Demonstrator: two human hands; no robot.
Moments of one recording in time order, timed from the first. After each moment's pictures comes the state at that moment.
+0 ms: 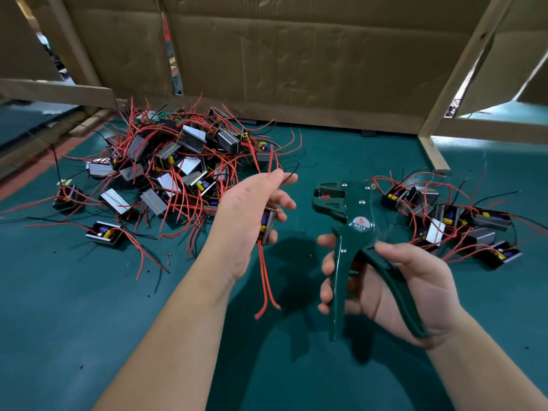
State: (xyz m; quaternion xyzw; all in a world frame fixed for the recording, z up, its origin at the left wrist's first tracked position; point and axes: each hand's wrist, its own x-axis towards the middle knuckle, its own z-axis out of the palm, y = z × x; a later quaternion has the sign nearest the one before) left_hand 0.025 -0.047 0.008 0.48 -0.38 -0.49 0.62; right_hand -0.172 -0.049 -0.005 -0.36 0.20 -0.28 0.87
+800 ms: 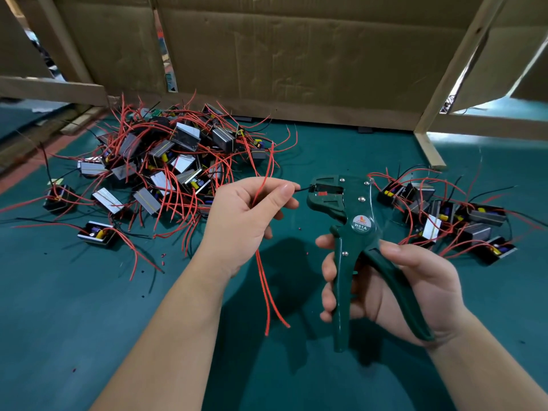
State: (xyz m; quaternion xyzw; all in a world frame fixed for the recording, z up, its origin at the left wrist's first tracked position) left_hand 0.026 -0.045 0.003 0.49 -0.48 -0.38 0.62; right_hand -0.177 -0.049 -0.003 -0.38 0.15 -0.26 0.88
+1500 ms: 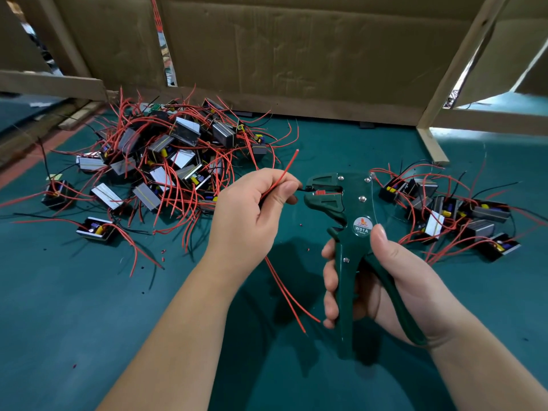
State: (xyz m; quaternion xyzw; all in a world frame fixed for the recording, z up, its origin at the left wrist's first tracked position) left_hand 0.022 -0.044 -0.003 0.52 -0.62 -0.12 0.57; right_hand -0.171 -0.044 -0.008 -0.44 0.24 -0.27 0.82
